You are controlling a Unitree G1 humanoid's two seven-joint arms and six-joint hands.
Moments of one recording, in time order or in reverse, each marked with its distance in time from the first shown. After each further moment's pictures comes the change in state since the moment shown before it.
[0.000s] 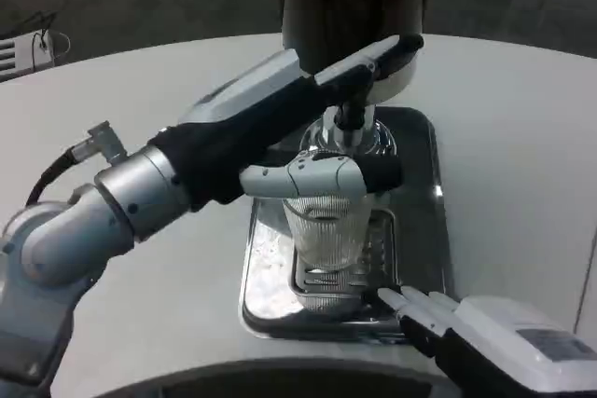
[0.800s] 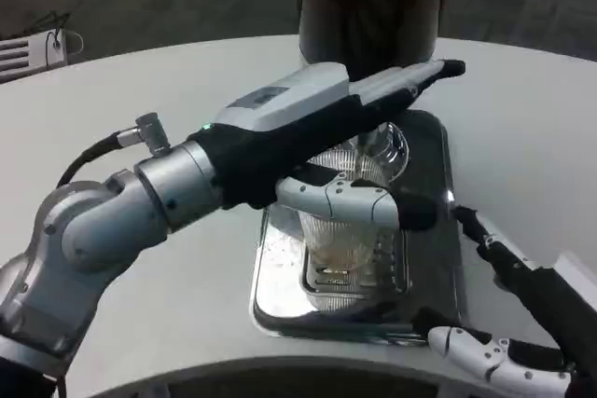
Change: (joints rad) left arm -0.096 0.002 -0.106 0.128 0.089 -0.122 0.009; right arm -0.014 0.049 -0.133 0.114 0.405 0.236 -0.369
